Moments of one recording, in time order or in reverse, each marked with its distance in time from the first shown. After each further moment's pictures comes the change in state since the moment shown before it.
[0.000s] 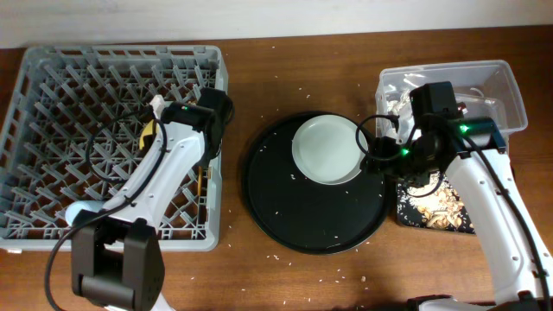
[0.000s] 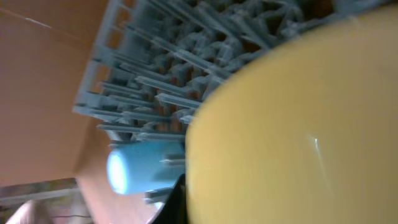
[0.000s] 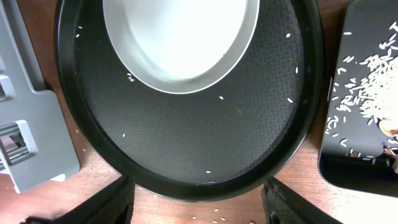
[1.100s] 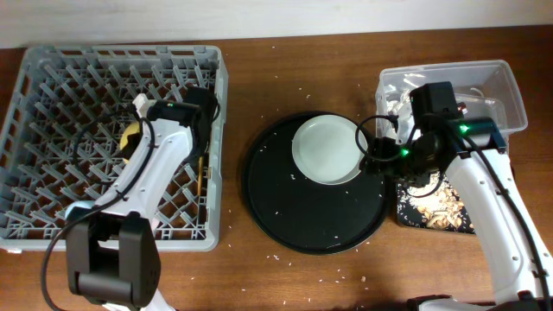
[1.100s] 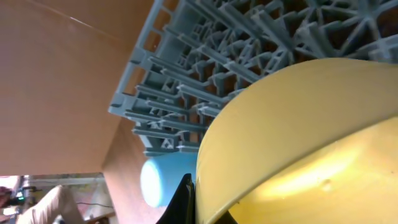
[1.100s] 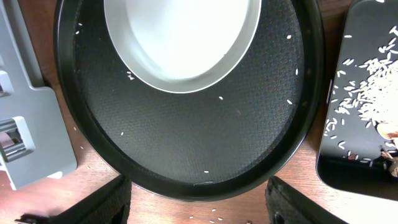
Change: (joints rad) left arm 0.074 0.013 -0.002 -0.018 -0.093 -0.013; right arm 0.000 0.000 0.000 0.001 0.000 -0.021
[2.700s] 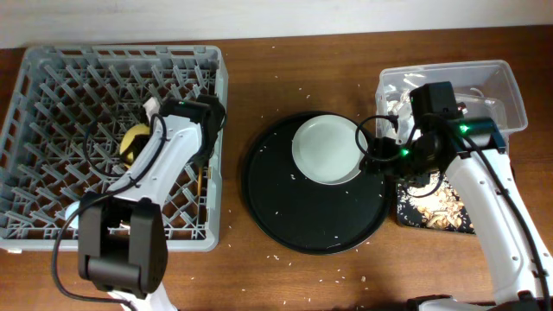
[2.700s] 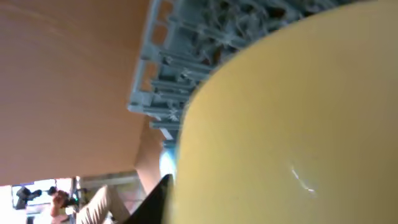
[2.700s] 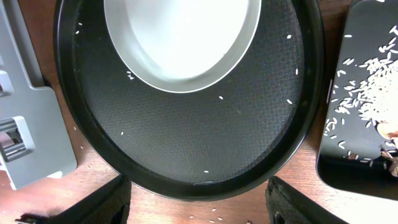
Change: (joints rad) left arm -0.026 0.073 0.013 -0.124 -0.022 0.006; right arm 0.000 0.000 0.000 0.000 0.000 0.000
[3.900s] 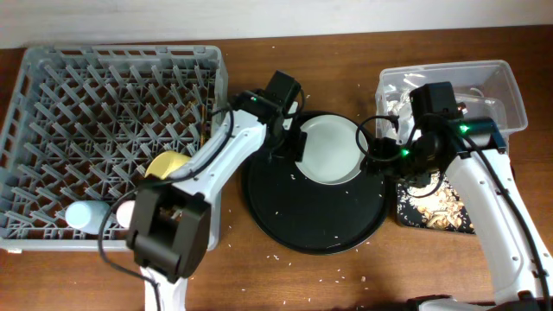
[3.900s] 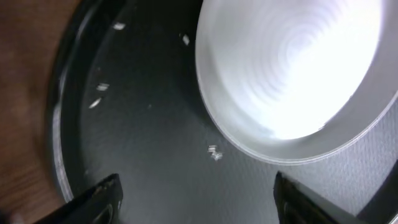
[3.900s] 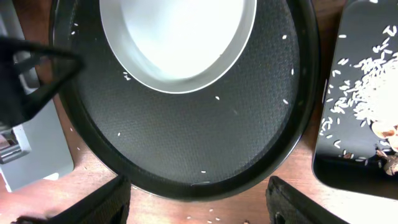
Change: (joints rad) left arm -0.284 0.158 0.255 0.407 1.183 0.394; right arm 0.000 0.000 0.000 -0.002 0.013 -0.001
